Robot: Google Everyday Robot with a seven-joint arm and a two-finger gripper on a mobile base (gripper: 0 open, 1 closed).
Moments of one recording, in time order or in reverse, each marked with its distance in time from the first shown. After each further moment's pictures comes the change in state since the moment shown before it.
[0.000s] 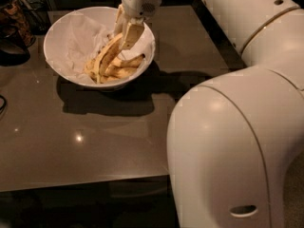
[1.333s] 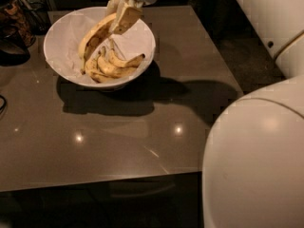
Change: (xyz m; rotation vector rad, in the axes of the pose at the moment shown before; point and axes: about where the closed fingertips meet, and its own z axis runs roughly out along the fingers) arm -0.042 -0.003 -0.052 0.156 -0.167 0.017
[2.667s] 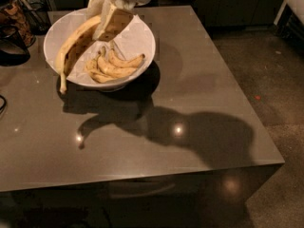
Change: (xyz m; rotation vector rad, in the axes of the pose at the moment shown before) arm -0.081 0.066 -0.031 0.004 -0.030 -0.109
